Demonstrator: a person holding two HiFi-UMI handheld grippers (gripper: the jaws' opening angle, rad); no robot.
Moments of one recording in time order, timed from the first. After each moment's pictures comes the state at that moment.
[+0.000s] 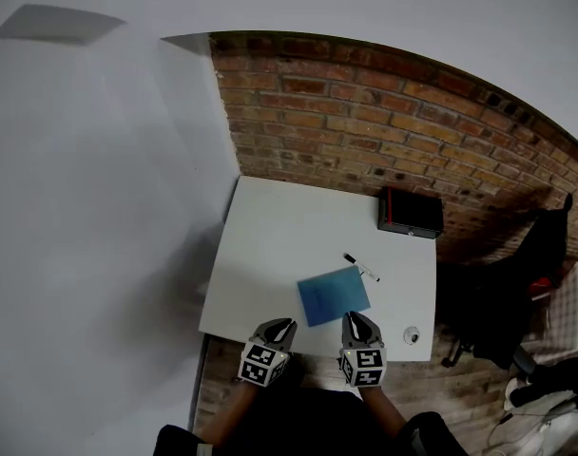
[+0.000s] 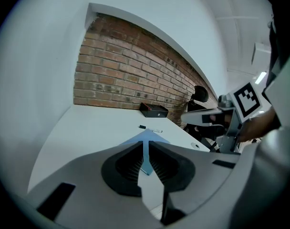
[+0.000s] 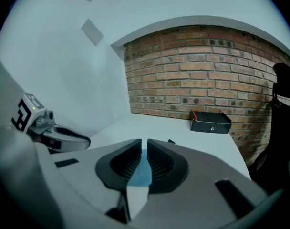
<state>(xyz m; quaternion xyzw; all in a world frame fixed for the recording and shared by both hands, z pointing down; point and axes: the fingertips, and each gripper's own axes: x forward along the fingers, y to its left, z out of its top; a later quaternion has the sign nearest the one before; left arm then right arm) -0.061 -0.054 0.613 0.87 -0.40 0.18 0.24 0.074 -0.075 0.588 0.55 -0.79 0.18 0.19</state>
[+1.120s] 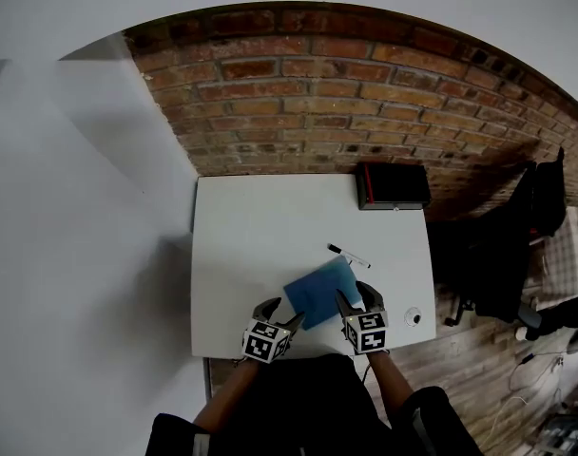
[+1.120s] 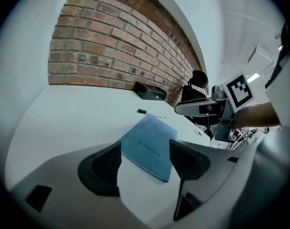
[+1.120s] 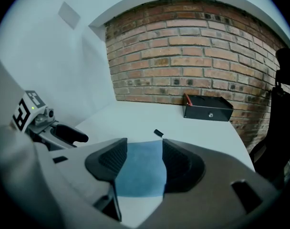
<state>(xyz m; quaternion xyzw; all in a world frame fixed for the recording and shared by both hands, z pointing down) -0.033 -0.129 0.696 0.87 -0.29 0.27 0.29 0.108 -0.156 0.665 0.57 -0.75 0.24 0.24</state>
